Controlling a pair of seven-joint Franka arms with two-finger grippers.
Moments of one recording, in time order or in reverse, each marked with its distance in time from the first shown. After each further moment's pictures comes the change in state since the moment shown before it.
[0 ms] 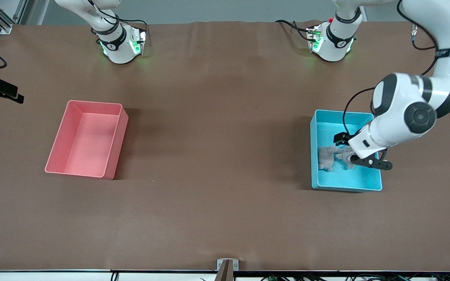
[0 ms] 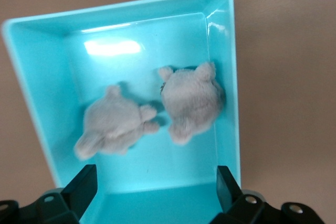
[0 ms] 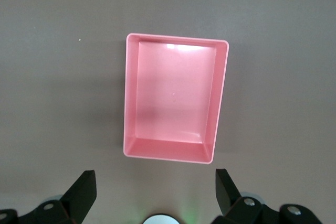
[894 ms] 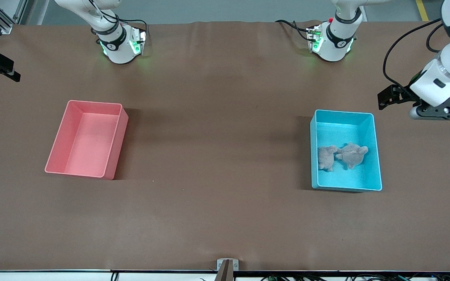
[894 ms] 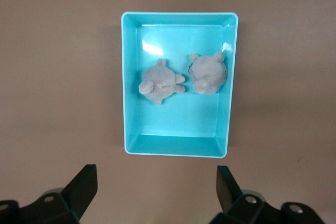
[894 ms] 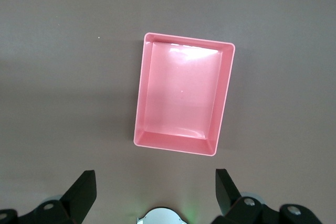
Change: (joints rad) left arm 0.056 -0.253 0.001 0.188 0.000 -0.353 -0.088; right arm 0.002 -0.076 0.042 0.041 -0.001 -0.062 0.000
